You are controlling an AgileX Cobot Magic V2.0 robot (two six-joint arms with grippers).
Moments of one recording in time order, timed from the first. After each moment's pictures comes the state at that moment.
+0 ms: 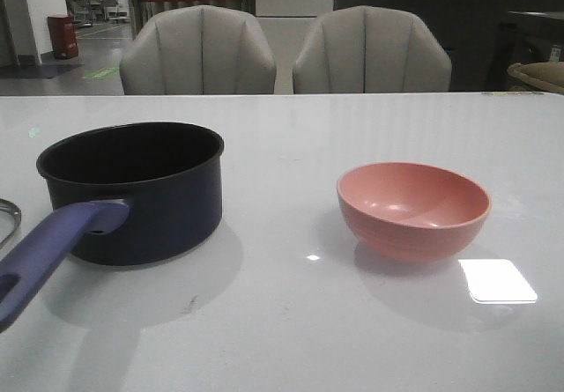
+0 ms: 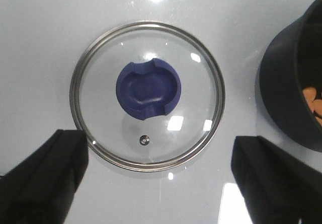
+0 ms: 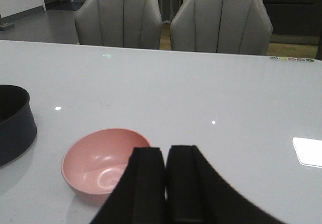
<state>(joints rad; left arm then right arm) 0.09 1.35 -1.05 -0.06 0.86 -0.03 0.19 0.23 -0.27 0.17 0.22 -0.10</state>
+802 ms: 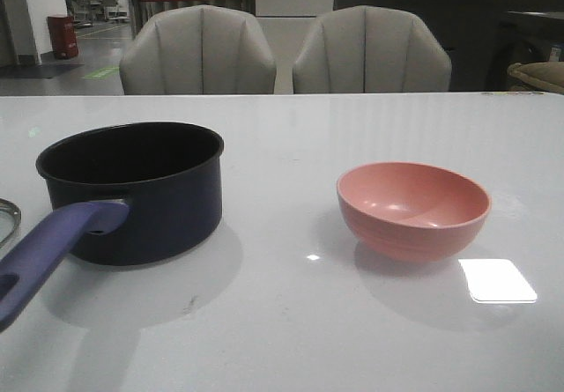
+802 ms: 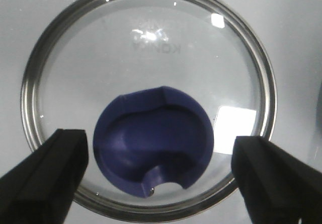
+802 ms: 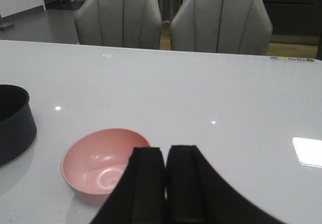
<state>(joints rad) 0.12 1.82 -1.28 -0.08 0.96 0.02 0.19 0.23 -0.27 0.17 0.22 -0.10</state>
